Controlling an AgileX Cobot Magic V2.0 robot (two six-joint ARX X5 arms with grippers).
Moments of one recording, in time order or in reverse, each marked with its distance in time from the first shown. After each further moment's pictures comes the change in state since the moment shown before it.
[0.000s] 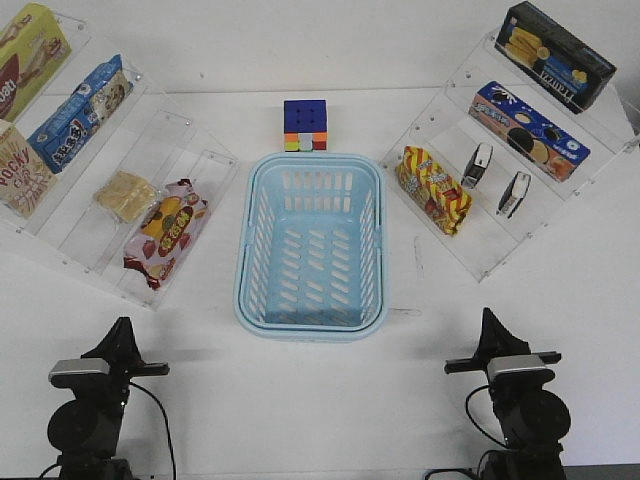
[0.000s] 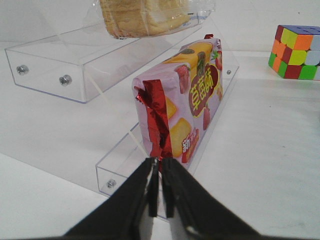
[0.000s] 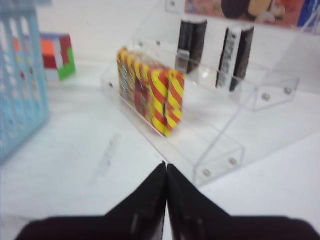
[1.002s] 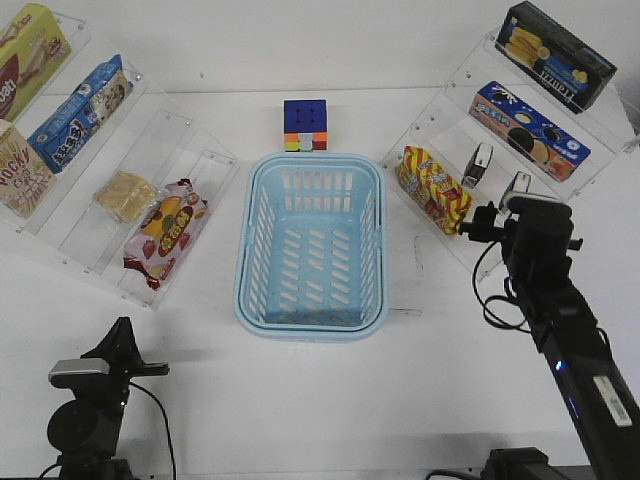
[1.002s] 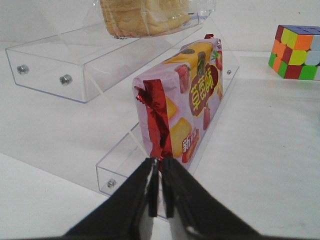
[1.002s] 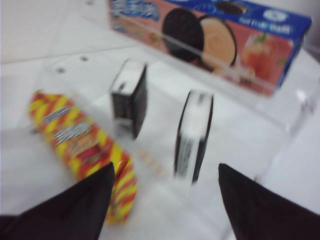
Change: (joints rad) left arm 0.000 0.000 0.000 0.000 0.000 0.000; right arm -0.048 1.222 0.956 -0.124 0.219 0.105
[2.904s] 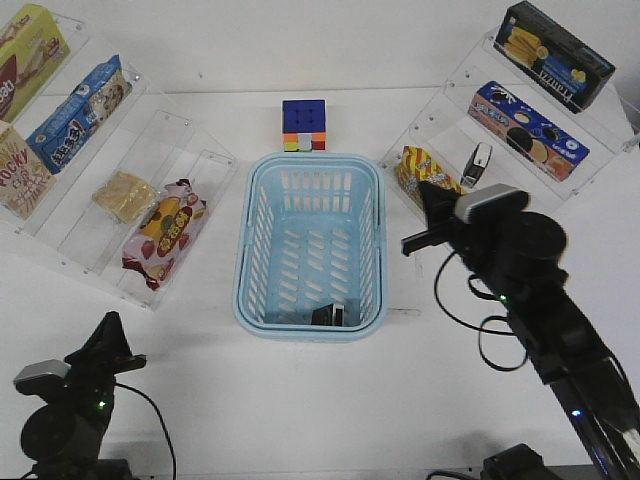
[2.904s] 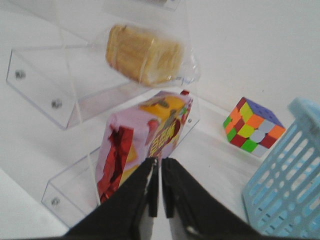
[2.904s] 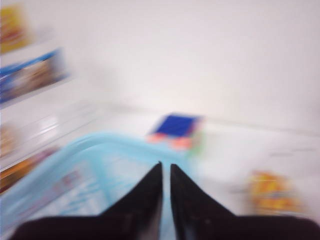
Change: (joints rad) left arm 0.000 0.071 0.256 -0.161 0.023 -0.418; right arm 0.305 -0.193 0.142 -0.029 -0.309 -0.016
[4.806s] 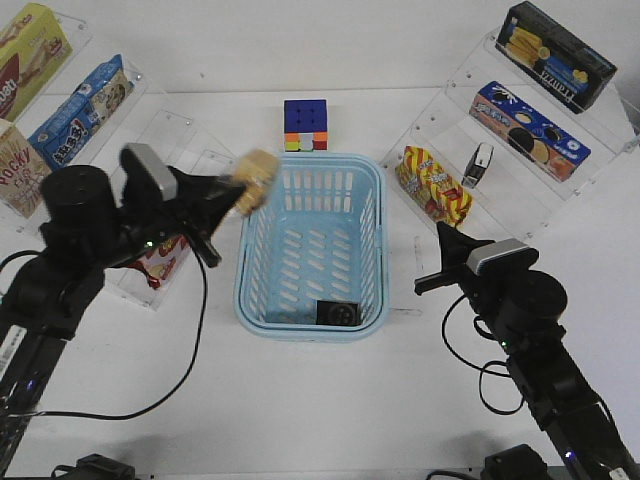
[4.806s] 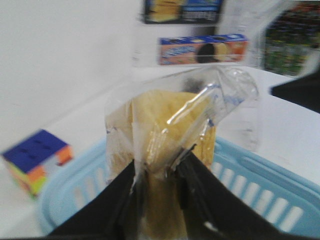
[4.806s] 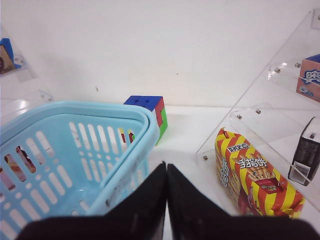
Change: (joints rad) left arm -0.304 1.209 1.186 -0.210 0.618 0.685; right arm -0.041 -0.184 -0.381 0.210 0.006 0.018
